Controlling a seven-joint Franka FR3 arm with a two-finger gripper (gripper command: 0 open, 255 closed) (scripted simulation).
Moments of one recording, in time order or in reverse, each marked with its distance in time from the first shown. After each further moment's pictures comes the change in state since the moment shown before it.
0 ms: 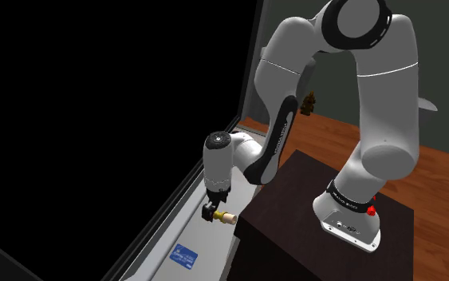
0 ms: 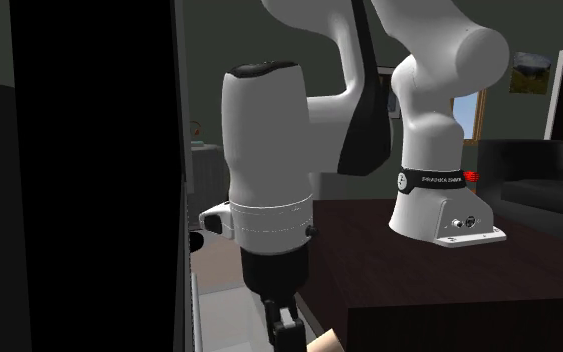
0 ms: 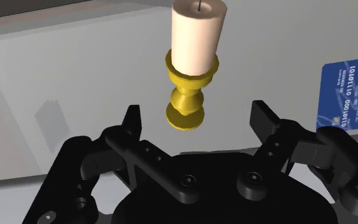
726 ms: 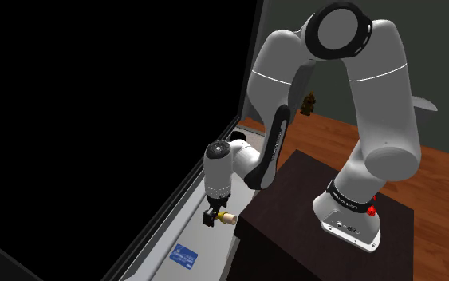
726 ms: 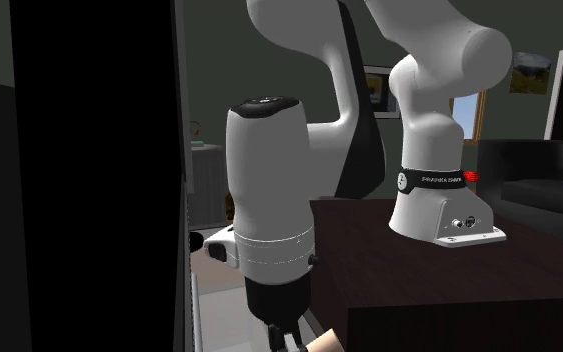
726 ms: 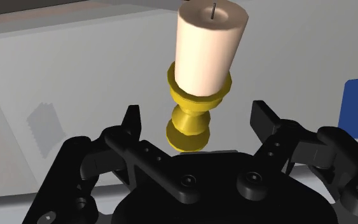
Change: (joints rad) arm 0.073 0.090 -0.094 0.041 -0.096 0.046 0.054
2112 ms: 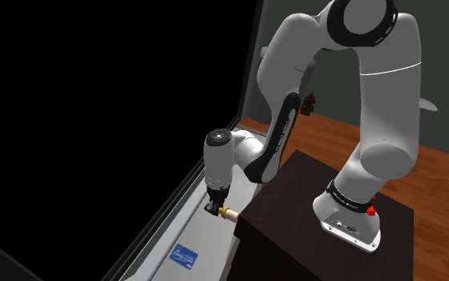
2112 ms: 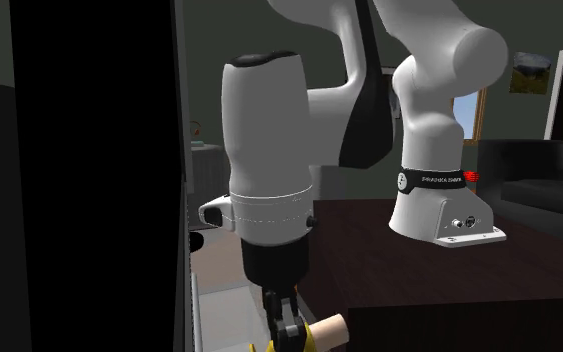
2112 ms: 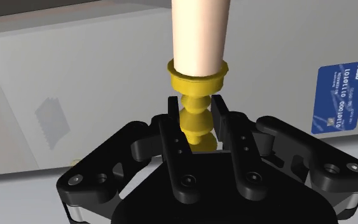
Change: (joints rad) arm -0.105 -0.116 0.128 -0.058 0.123 -0.063 -0.097
